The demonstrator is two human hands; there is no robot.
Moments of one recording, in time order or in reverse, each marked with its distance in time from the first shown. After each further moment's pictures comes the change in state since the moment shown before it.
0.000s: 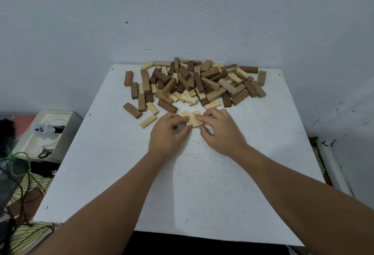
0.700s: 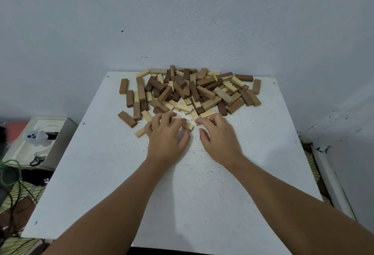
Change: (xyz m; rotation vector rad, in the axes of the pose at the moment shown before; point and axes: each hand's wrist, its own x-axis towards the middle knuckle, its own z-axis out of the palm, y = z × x) left_hand 0.011 -0.002 0.017 0.438 0.156 0.203; right_hand 0.003 -0.004 -0.004 -0.112 0.061 0.123
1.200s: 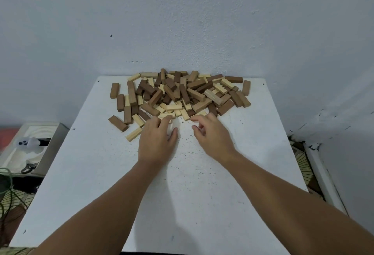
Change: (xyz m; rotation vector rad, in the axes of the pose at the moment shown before) left_hand 0.007 0.004 -0.002 -0.015 -0.012 -0.013; right_hand 0.011 0.006 -0.012 0.186 -0.028 0.075
